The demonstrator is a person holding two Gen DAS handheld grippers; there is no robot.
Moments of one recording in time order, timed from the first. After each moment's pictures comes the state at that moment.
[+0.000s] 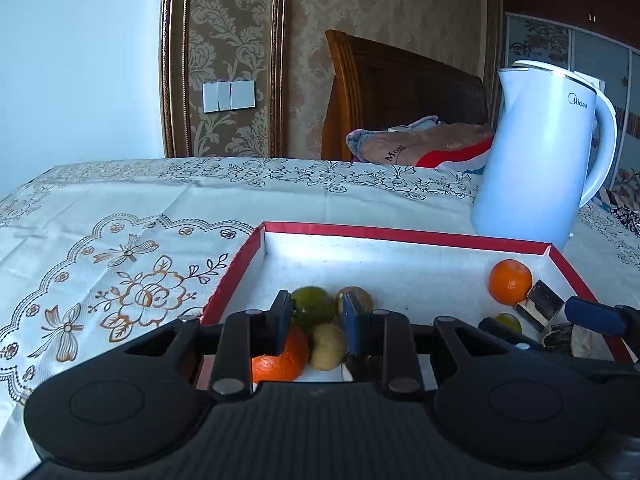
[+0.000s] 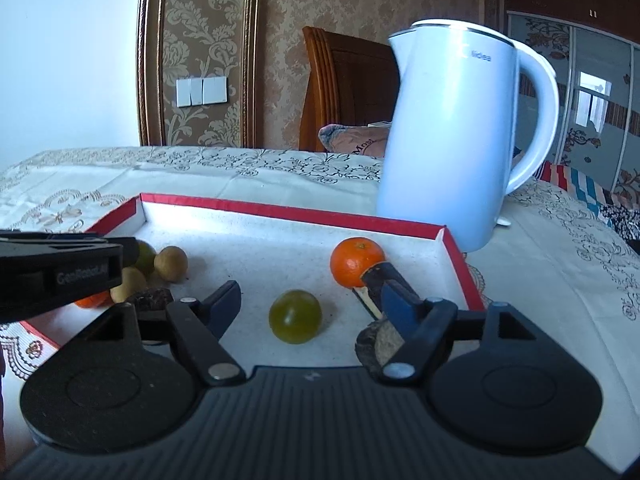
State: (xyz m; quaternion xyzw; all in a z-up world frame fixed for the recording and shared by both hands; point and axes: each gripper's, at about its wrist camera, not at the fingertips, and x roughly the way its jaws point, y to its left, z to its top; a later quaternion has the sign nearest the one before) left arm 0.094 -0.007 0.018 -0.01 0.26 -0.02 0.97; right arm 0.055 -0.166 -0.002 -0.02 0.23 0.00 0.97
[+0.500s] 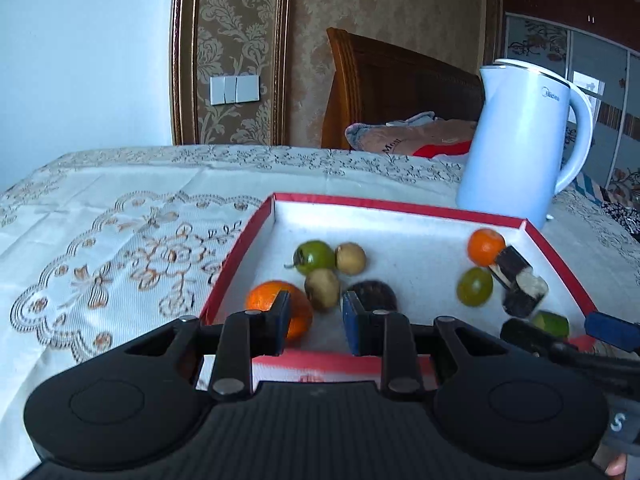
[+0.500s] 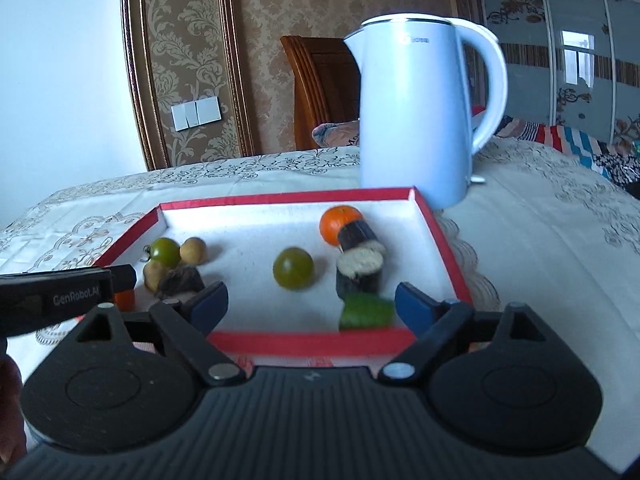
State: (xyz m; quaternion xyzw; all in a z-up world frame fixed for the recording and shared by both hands) left arm 0.039 -0.001 0.018 -0.02 0.27 -0.02 0.96; right arm -0.011 -0.187 -0.003 0.06 0.23 0.01 0.97
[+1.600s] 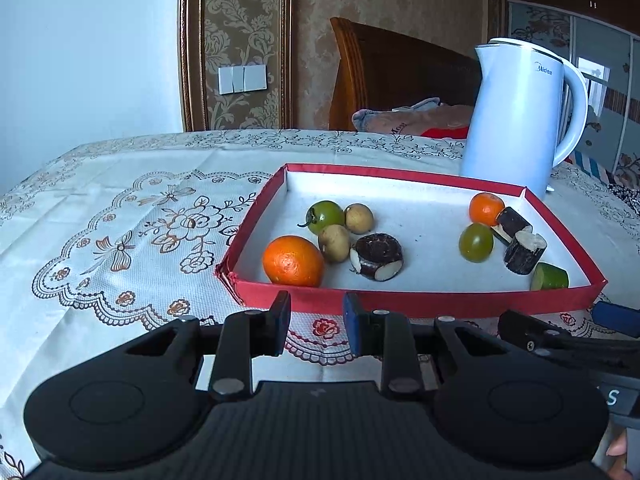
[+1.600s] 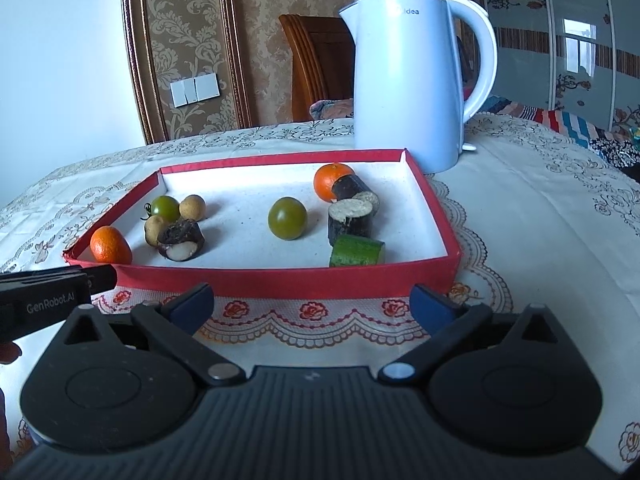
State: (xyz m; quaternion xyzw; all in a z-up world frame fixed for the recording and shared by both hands) left arm 0.011 -0.001 0.006 0.00 0.28 -0.01 0.96; right arm -0.026 -0.185 -0.018 0.05 0.26 0.01 0.96
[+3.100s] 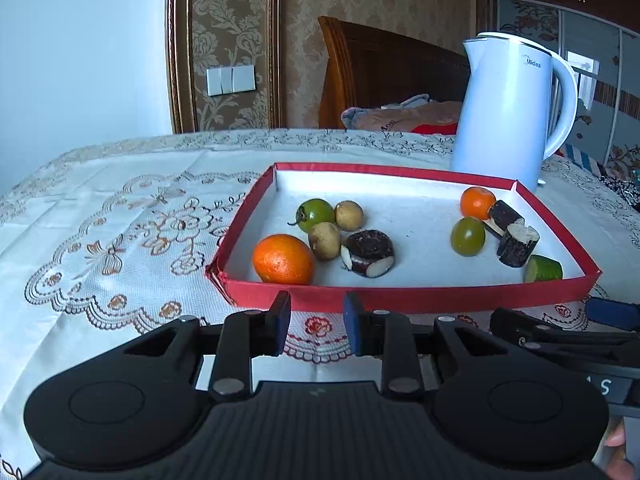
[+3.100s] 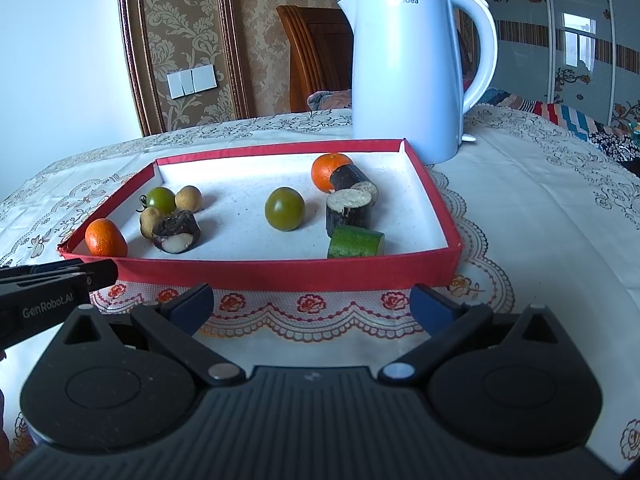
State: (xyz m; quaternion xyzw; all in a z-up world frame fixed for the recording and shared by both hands) left arm 0.012 -0.002 0.004 0.00 0.28 -0.03 0.96; right arm -0.025 -0.187 -0.020 0.05 0.27 0.00 0.96
